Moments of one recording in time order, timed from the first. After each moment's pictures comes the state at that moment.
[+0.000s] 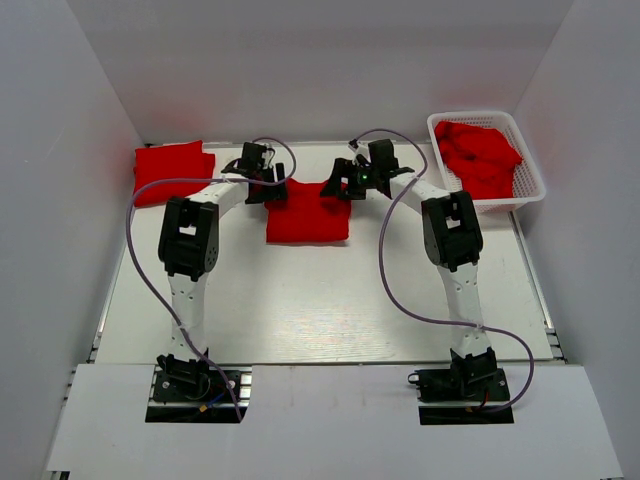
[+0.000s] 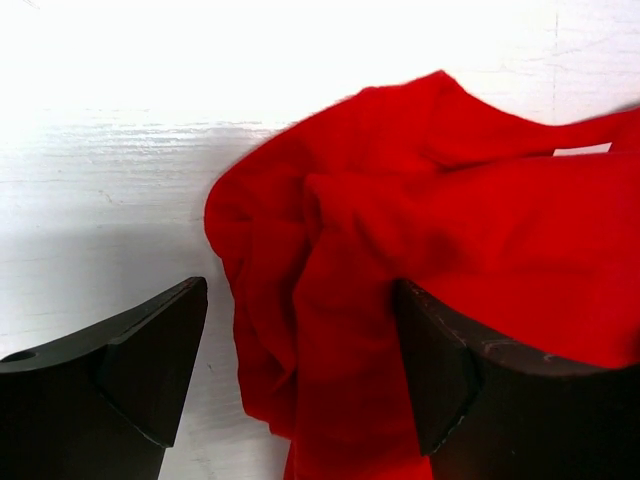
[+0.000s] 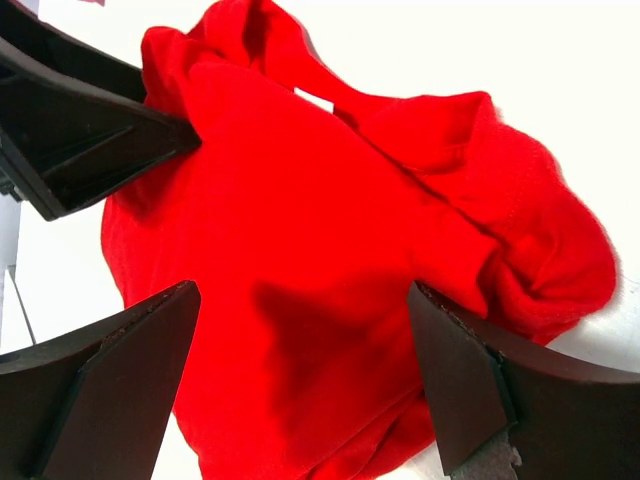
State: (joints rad) left arm -0.25 2.22 1.68 -0.33 0.02 -0.30; right arm 0.36 2.40 1.84 -0.13 -0.68 0.39
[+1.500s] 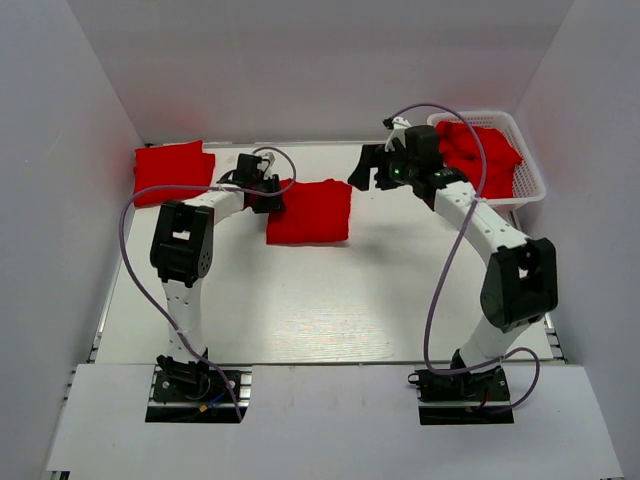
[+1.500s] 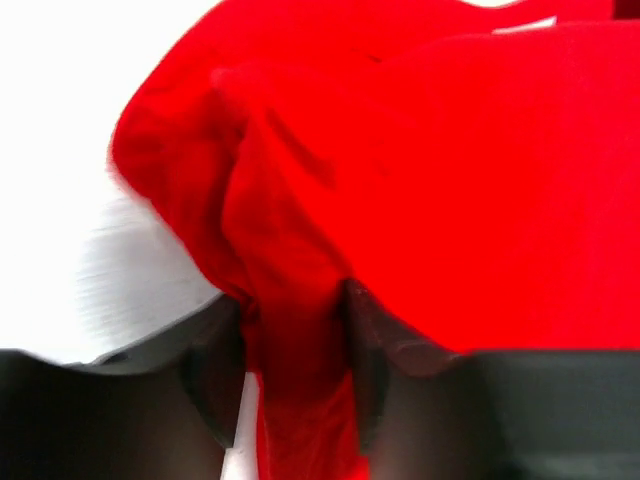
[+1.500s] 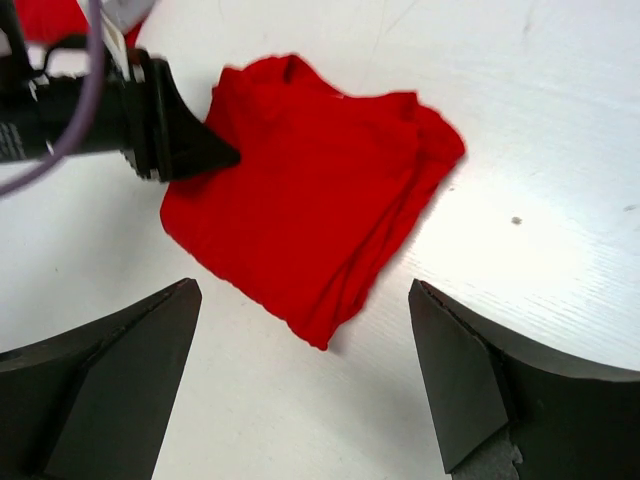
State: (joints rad) left arm -0.24 2.13 1.49 -0.22 0.20 -0.28; right arm 0.36 1.71 1.42 -0.25 -0.37 0.23
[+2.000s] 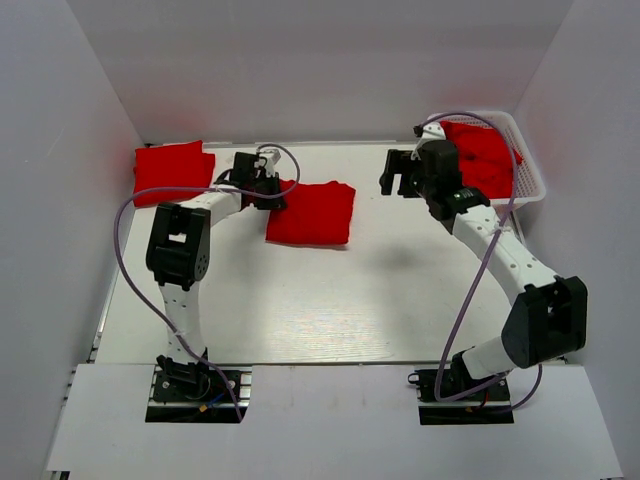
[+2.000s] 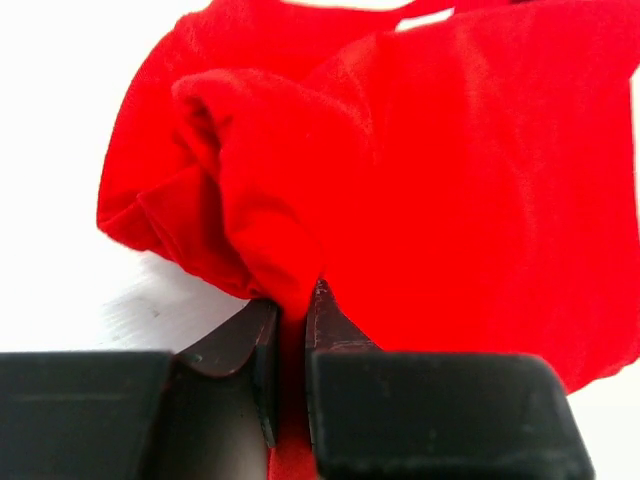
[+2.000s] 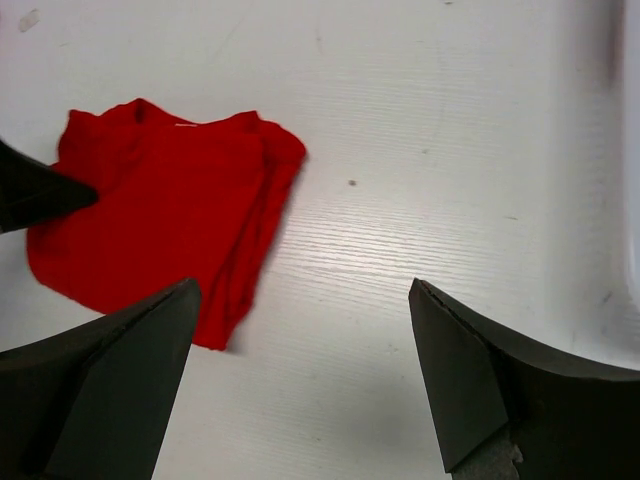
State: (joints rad) left arm -0.24 2.11 1.45 -0.15 0.35 -0.19; right arm 0.36 1.47 1.25 -0.25 0.01 0.22
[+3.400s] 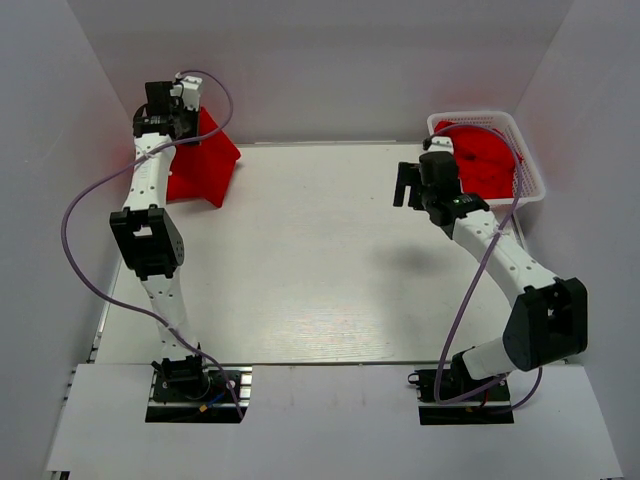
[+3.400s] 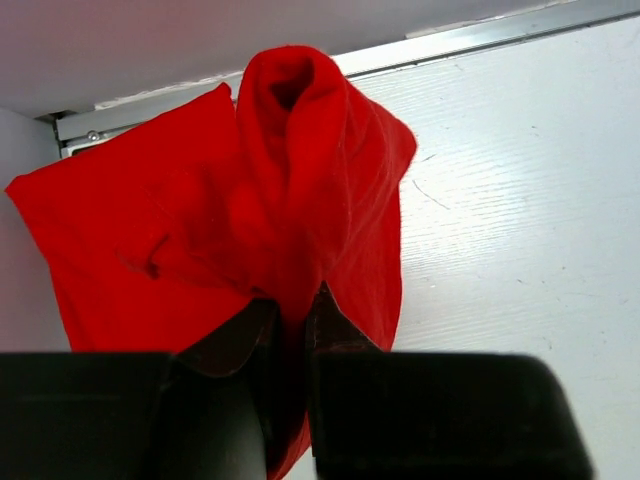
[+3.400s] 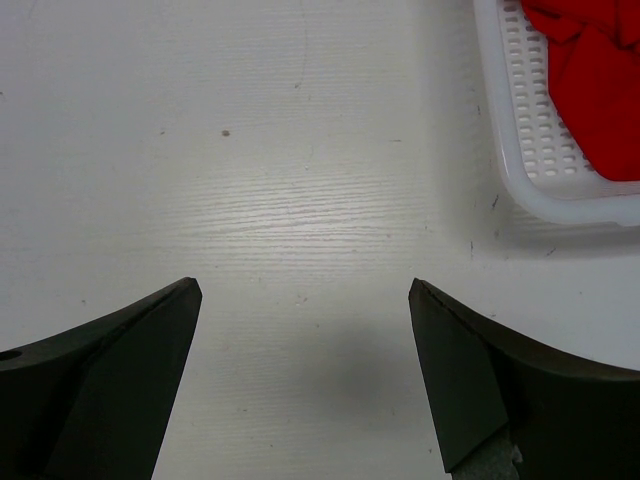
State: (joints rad) left arm 0.09 2.19 2.24 -0.68 0.15 0.25; right arm 0.35 1.44 1.17 -0.35 0.27 0.23
